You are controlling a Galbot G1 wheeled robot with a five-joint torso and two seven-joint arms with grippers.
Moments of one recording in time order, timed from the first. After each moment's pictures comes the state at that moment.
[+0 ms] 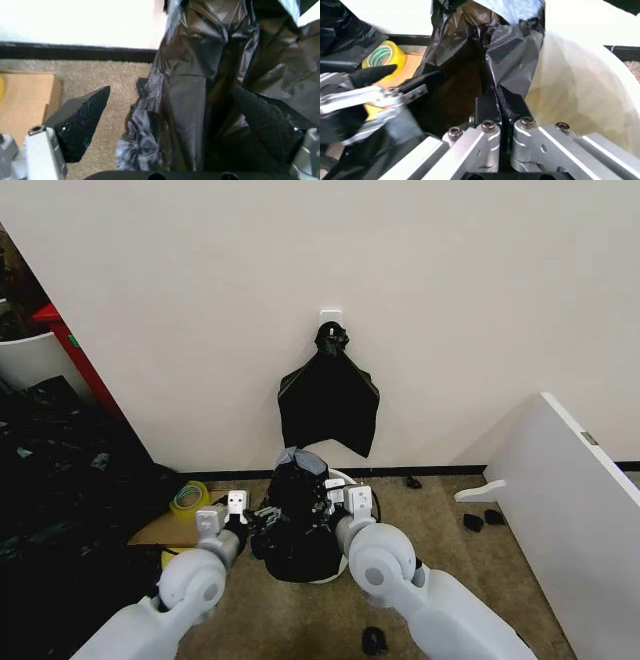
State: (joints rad) left arm 1.10 -0.96 -0.06 -1.90 -0.95 0.38 -0.44; right arm -0.87 1.21 -0.25 2.02 1.02 -0.68 0.82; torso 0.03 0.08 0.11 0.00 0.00
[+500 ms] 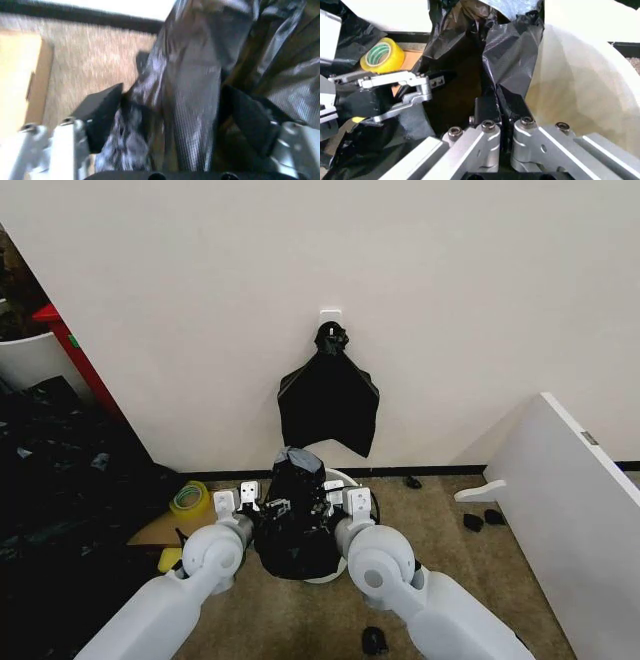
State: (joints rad) left arm 0.98 -1.01 -0.04 -1.84 -1.18 0.55 -0.61; right arm -0.88 1.20 -0.25 2.02 1.02 -0.68 0.83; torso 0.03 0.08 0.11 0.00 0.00
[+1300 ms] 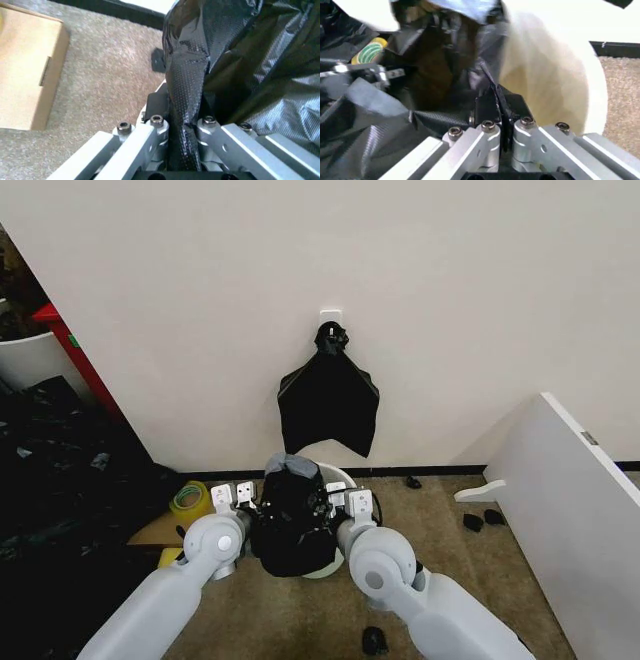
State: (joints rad) left arm 1.00 -1.02 -0.10 -1.81 -1.24 0.49 -0.64; right arm -0.91 1.19 -0.23 2.02 0.98 -0.67 0.79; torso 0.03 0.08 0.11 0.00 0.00
